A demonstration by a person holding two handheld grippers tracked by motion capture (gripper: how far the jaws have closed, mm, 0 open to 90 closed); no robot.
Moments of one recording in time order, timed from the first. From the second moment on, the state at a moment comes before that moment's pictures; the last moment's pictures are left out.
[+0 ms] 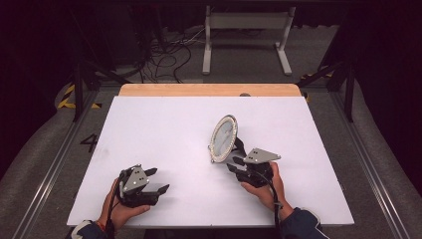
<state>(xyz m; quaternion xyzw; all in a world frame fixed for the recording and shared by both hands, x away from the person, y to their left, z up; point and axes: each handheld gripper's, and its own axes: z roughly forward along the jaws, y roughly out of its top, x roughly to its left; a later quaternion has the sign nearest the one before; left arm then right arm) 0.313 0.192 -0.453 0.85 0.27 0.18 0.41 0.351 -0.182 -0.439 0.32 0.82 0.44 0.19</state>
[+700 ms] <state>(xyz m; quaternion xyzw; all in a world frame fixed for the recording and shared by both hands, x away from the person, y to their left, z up) 0.312 0.193 -0.457 0.85 0.27 0.18 0.41 0.372 -0.145 -0.444 0.40 0.77 0.46 0.18</state>
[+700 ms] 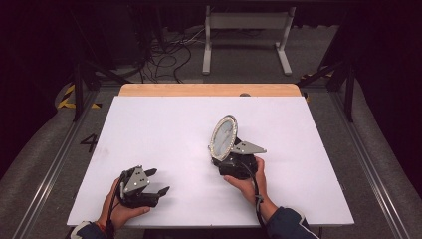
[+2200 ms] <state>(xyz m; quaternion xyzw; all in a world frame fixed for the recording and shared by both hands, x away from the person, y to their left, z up) 0.309 0.189 -0.456 0.86 0.27 0.18 0.40 0.368 -0.169 -0.436 0.38 0.78 0.48 0.15</state>
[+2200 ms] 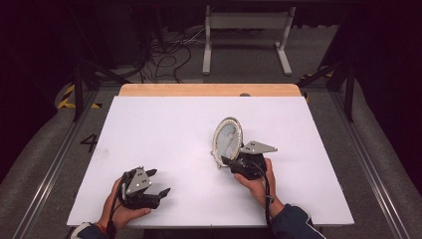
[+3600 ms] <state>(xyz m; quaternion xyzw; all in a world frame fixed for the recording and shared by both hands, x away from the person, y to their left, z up) 0.310 0.187 -0.454 0.85 0.27 0.18 0.40 0.376 -0.177 -0.438 0.40 0.76 0.50 0.12</state>
